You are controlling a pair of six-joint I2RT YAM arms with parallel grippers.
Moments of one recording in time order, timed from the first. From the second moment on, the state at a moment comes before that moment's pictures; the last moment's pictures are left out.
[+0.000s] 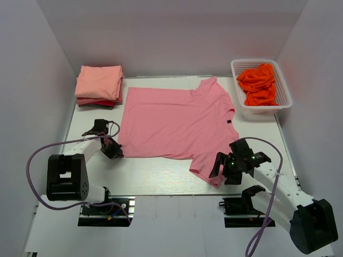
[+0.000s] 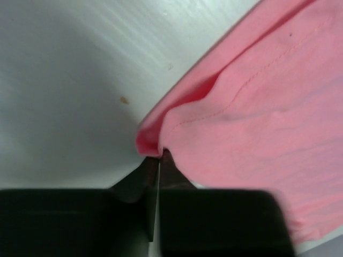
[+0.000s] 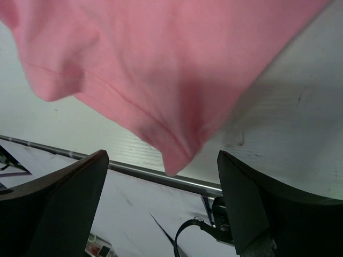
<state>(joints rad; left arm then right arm) 0.01 1.39 0.66 -0.54 0.08 -0.81 0.40 0.89 0.46 -0.79 -0.28 0.65</state>
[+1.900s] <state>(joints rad) 0.02 2.29 1.94 -0.69 0.22 -0.69 -0.01 2.16 2.03 -0.83 -0.38 0.38</state>
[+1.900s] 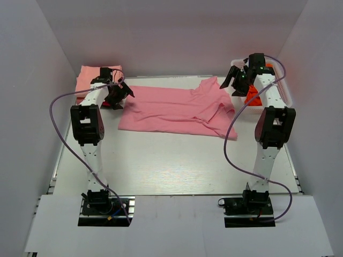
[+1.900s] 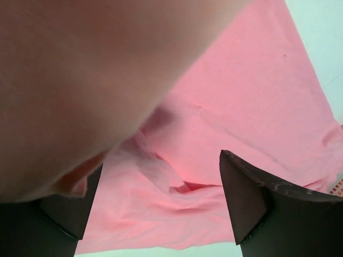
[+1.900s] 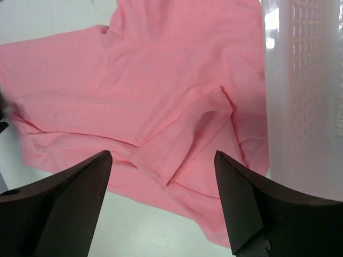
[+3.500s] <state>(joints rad) -0.05 1.66 1.06 -0.92 0.06 -0.52 0.02 1.48 0.83 -0.95 0.15 0.47</state>
